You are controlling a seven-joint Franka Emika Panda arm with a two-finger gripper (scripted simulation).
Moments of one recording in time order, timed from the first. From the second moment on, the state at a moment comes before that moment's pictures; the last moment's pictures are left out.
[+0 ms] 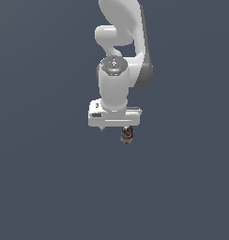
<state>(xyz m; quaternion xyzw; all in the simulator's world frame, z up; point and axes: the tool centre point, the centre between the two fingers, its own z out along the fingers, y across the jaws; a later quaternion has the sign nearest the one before) 0.002 -0.002 0.169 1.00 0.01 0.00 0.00</state>
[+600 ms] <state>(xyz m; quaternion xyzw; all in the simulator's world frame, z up) -0.004 0.008 0.160 1.00 0.05 0.00 0.00</state>
